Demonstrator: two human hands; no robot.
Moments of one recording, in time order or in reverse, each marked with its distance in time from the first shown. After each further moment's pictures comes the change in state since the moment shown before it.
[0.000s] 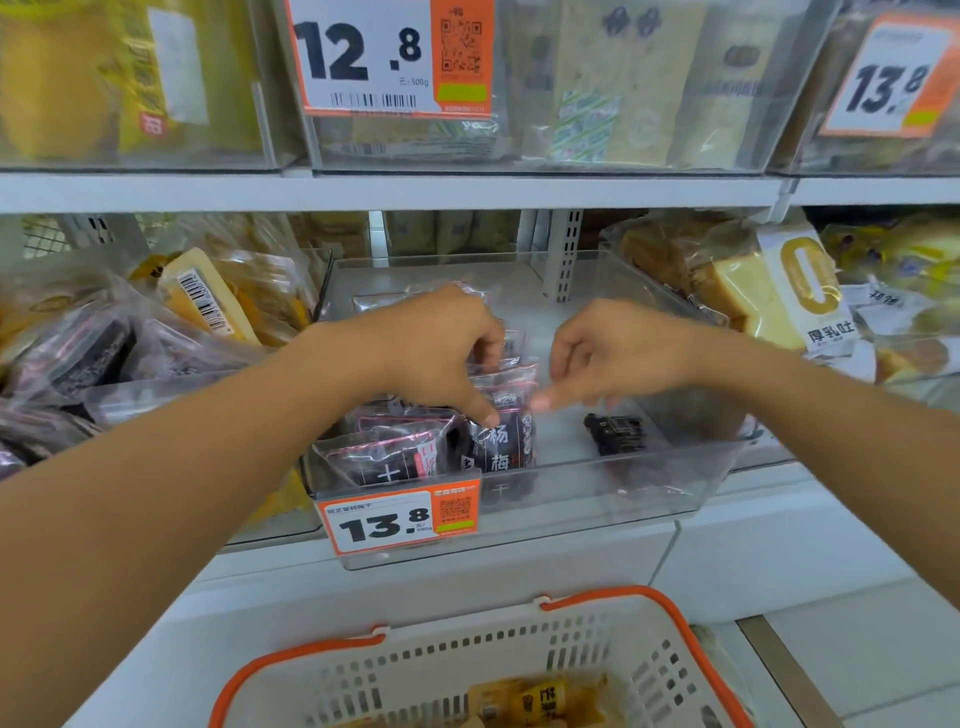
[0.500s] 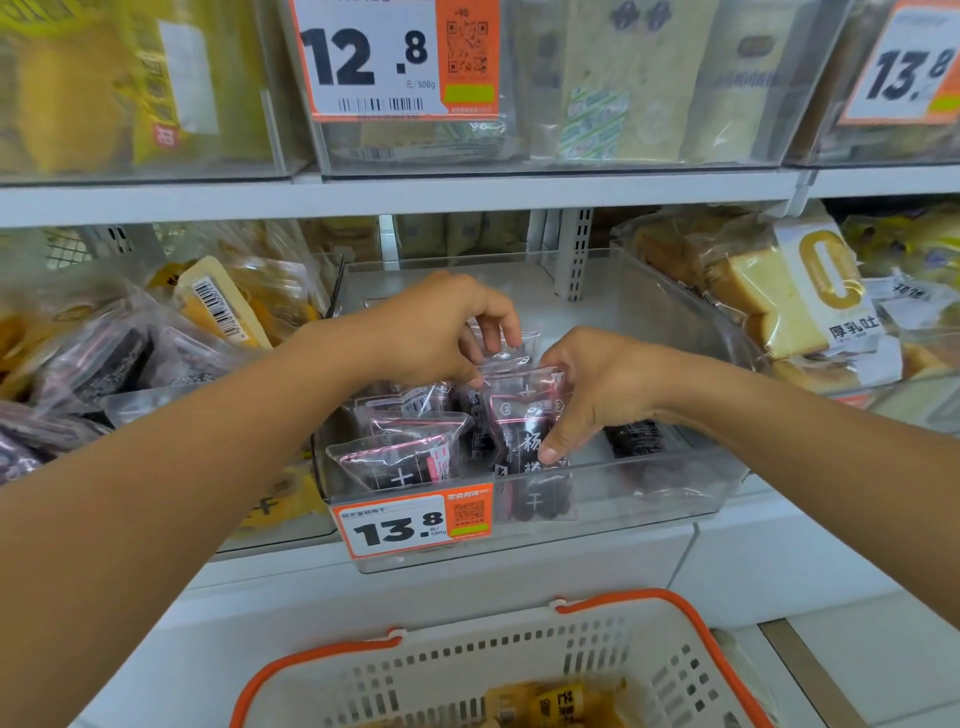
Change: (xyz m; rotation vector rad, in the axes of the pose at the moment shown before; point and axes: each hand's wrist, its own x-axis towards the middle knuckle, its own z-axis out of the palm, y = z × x) left_hand 0.001 -0.014 -0.003 -0.373 0.028 -0.061; right_hand 0.005 -0.016 0.028 0.323 -0.126 0.097
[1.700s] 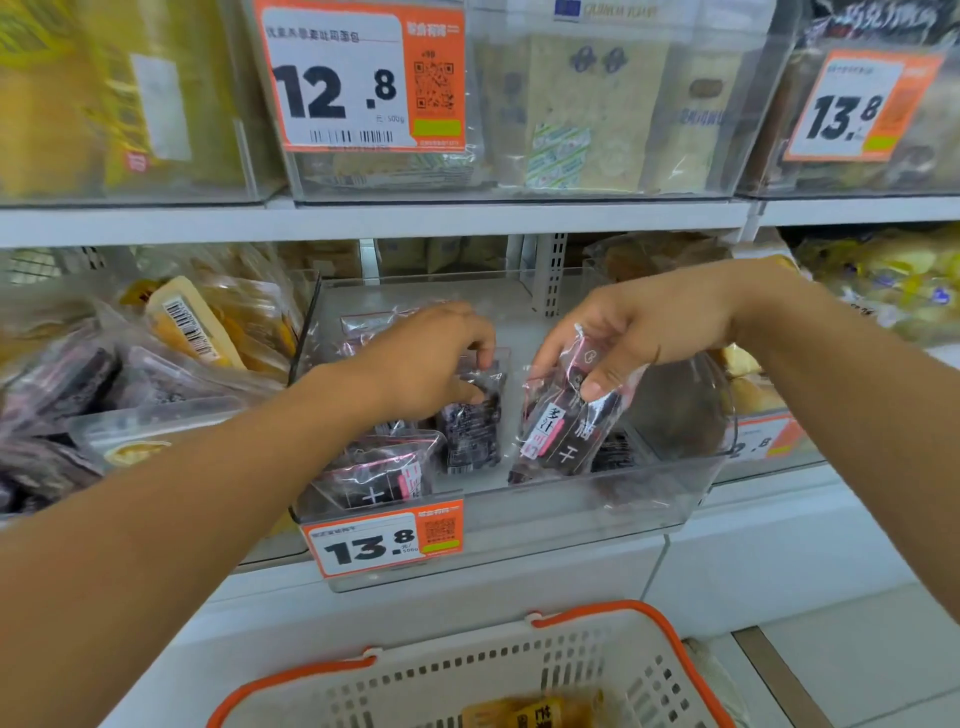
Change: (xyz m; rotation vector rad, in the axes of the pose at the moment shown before) left_hand 0.012 0.000 0.023 0.315 0.181 0.049; right_hand -0.023 -0.001 -0.087 -0.111 -0.376 -0.196
